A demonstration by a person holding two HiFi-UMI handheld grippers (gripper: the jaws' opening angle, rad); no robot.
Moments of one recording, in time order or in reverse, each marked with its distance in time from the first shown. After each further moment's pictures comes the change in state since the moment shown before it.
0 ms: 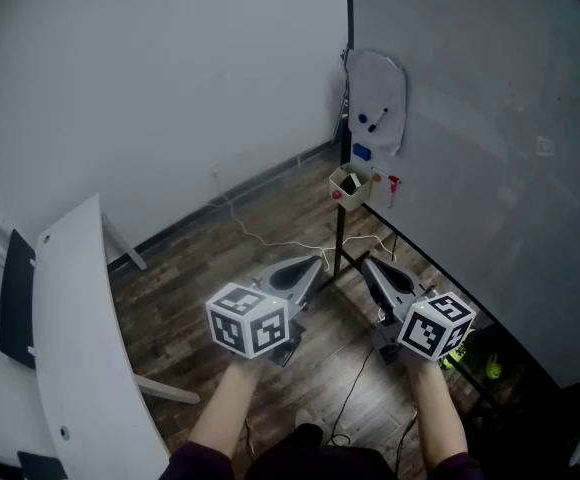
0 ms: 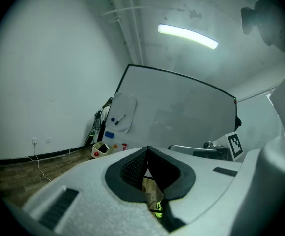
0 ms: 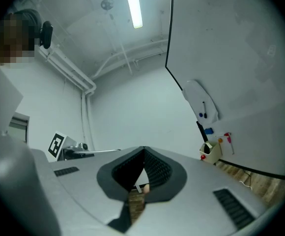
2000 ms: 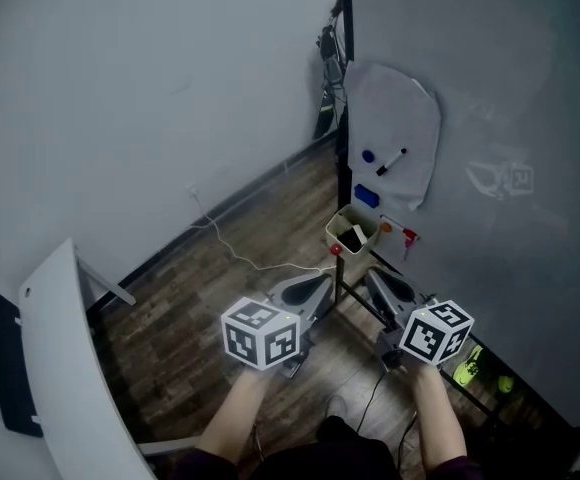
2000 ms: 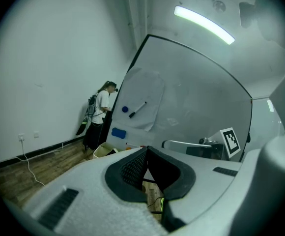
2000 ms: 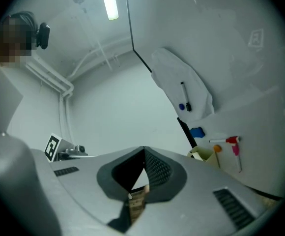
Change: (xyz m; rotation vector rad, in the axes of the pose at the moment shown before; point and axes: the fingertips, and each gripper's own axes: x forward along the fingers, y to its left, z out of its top) left arm 0.197 0.174 0.018 -0.042 0.139 -0.077; right arm 0.177 -0.201 0.016 0.103 0.019 -0.106
